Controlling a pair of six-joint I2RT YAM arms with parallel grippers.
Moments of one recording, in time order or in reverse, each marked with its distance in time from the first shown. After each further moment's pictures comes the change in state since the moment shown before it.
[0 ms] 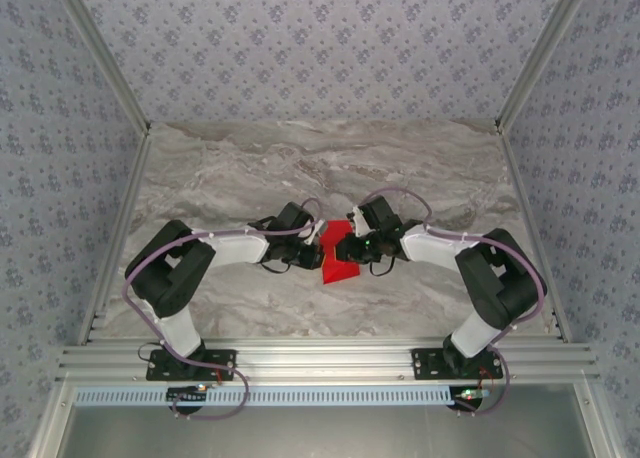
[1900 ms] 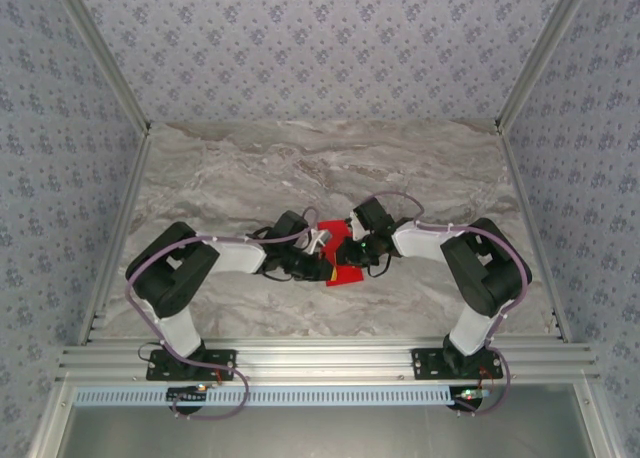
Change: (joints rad) left arm -0.013 0.004 -0.116 0.216 0.369 -0.266; right arm 0.010 0.102 0.043 -0.056 0.026 -0.008
